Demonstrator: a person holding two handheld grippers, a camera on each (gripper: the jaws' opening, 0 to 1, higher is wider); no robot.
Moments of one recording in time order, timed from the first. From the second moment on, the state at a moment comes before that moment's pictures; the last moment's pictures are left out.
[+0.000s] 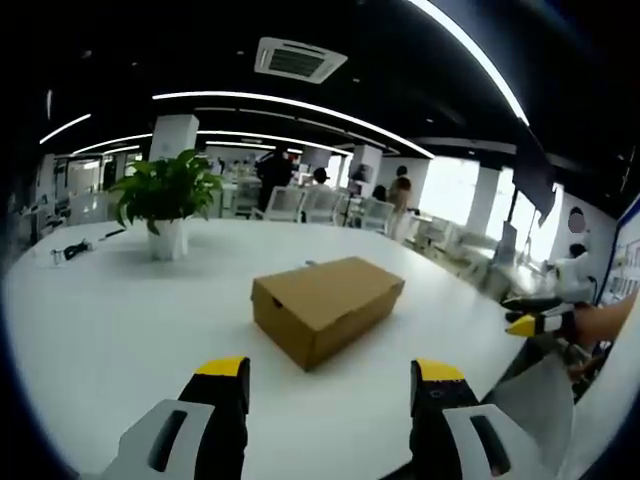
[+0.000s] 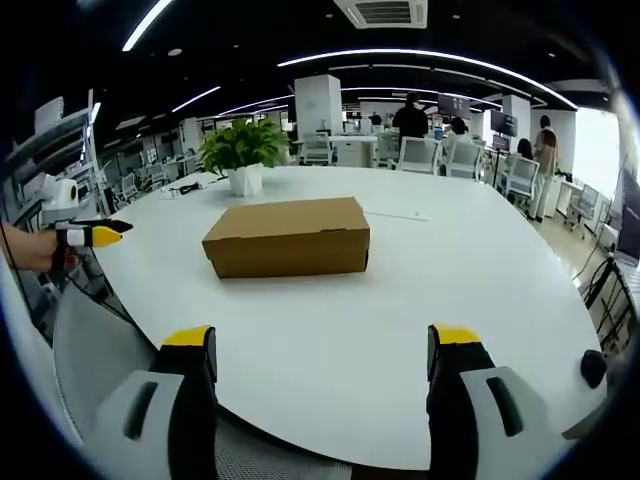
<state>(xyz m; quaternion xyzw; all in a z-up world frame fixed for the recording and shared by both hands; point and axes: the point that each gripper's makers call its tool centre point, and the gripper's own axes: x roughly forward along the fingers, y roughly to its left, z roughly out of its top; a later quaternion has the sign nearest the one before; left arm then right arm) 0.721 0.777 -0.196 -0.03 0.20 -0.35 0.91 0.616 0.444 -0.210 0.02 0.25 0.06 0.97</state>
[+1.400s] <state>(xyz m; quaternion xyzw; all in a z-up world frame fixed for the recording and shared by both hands) 0.722 0.749 -0.195 -0.03 0.22 -0.36 0.91 0.645 0.445 -0.221 0.00 0.26 0.09 0.96</state>
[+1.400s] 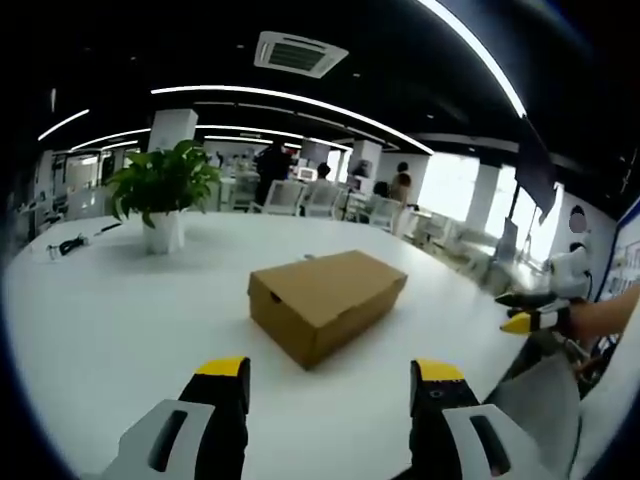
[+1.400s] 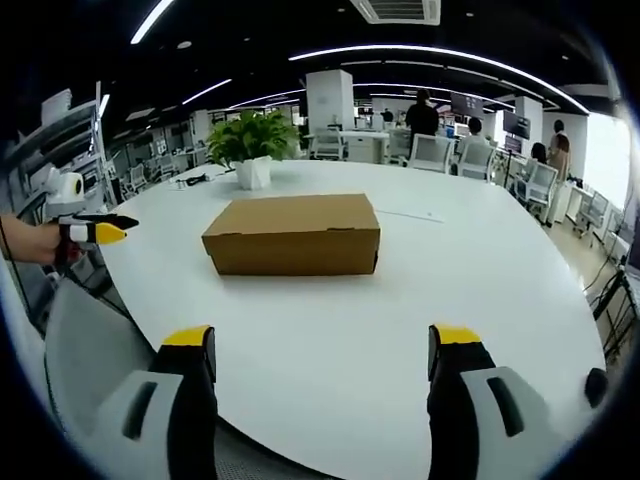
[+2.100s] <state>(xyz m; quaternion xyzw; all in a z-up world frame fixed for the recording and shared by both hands) 0.747 0.735 -0.205 -0.02 0.22 -0.37 0.90 0.685 0.444 -0.233 0.00 0.26 0.11 0.96</state>
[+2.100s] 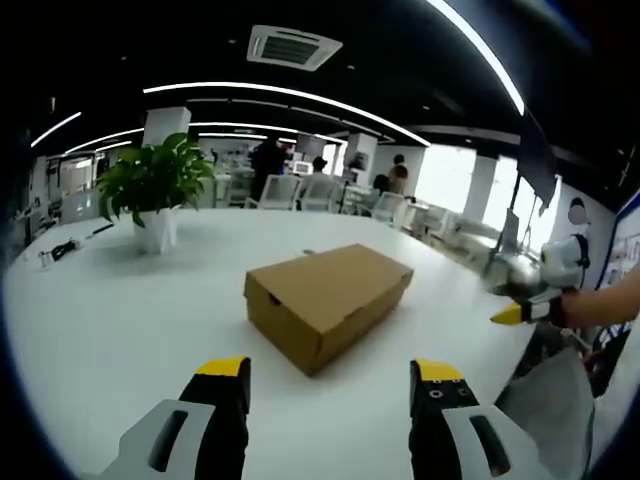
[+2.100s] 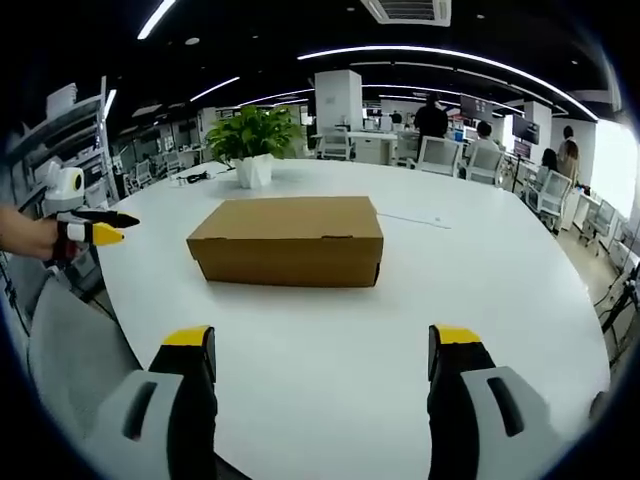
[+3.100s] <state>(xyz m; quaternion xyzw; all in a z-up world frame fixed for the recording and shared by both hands) 0.777 0.716 -0.233 -0.02 0.24 -0.37 0.90 0.729 0.442 -0.255 -0.03 0.27 0.13 0.95</state>
